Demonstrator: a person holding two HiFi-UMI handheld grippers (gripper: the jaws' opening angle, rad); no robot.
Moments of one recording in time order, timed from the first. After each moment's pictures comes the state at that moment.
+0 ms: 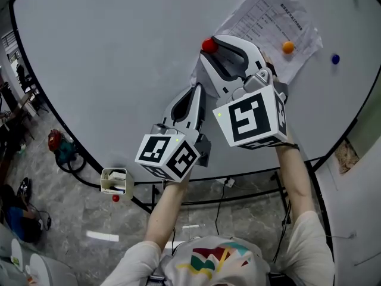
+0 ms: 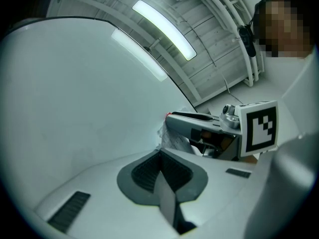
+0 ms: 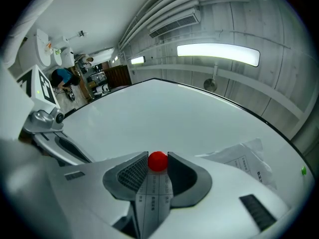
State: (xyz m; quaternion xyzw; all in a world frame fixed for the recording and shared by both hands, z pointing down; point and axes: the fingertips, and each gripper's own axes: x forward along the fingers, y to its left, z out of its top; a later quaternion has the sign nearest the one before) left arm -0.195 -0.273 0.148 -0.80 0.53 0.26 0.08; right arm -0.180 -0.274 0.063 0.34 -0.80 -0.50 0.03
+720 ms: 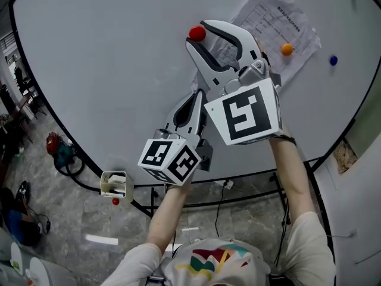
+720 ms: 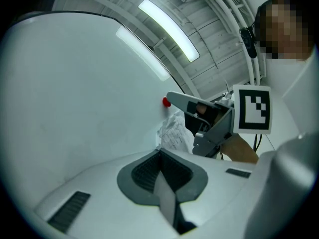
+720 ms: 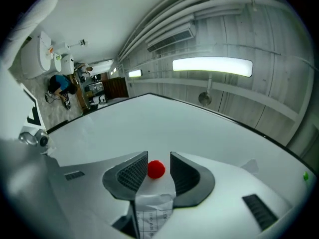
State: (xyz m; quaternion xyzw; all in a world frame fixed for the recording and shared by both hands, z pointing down) left arm -0.193 -0.275 0.160 -0.81 0.52 0.28 0.06; right arm -0.195 -0.249 0.029 0.32 -0.78 -0.54 -0.04
